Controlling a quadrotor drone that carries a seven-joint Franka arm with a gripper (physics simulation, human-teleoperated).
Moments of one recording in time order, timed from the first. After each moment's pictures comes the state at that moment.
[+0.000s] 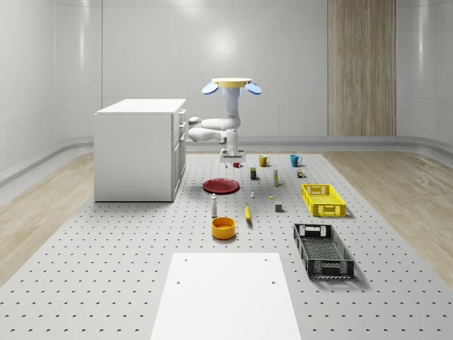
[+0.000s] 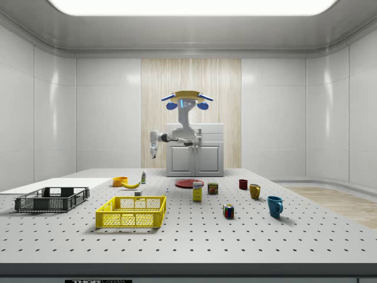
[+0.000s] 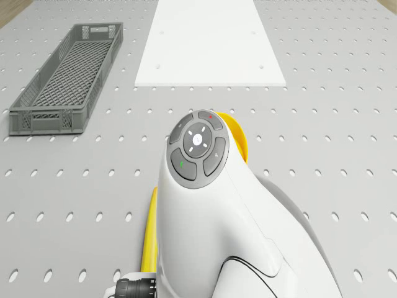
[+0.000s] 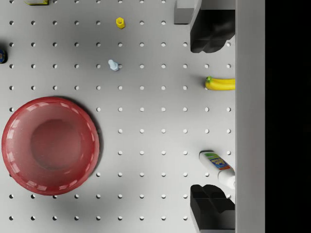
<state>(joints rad) -1.16 -1.46 1.36 -2.87 -1.80 1.52 1.68</state>
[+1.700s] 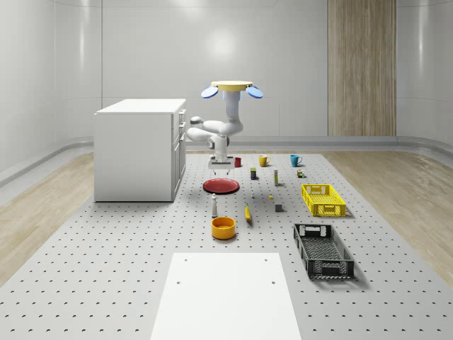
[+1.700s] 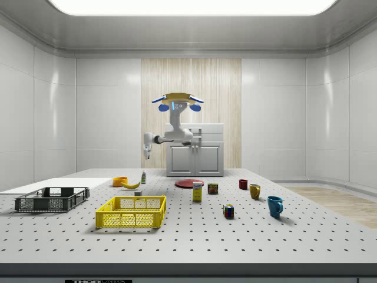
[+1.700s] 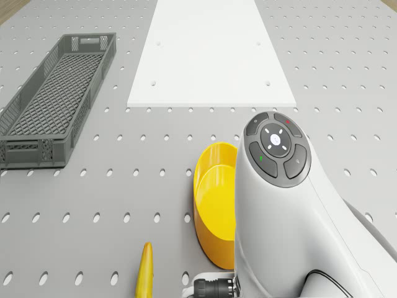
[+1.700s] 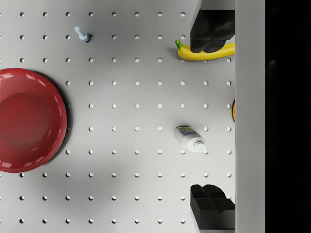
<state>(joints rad) -0.93 -1.54 1.39 -2.83 -1.75 1.60 1.41</state>
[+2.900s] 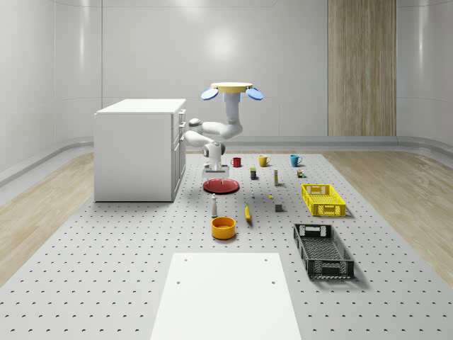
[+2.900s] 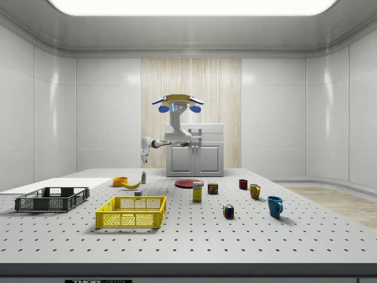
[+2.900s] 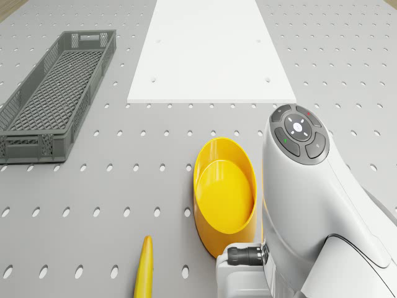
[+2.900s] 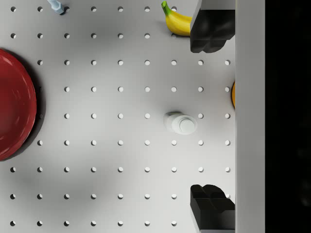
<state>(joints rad) -1.04 -1.57 1.30 -2.66 -1.81 1.69 1.36</state>
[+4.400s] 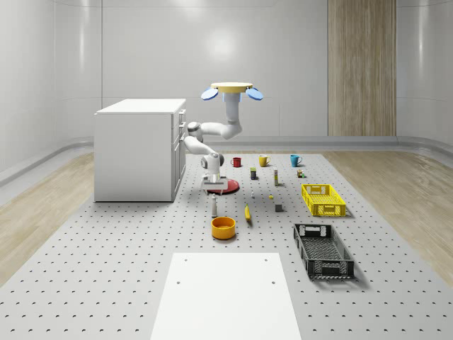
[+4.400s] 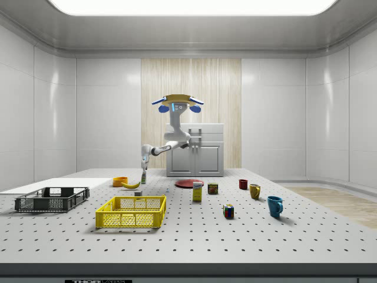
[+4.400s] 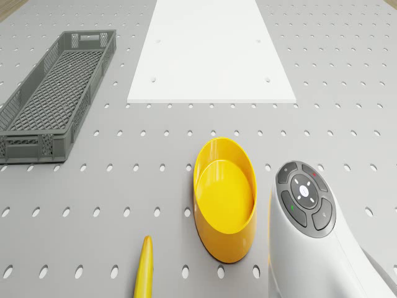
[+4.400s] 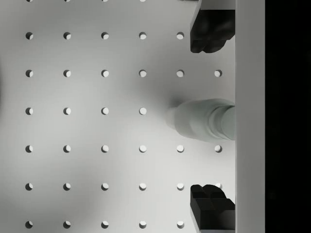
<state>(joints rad) -1.11 -1.55 1.09 -2.54 -1.99 1.82 1.35</state>
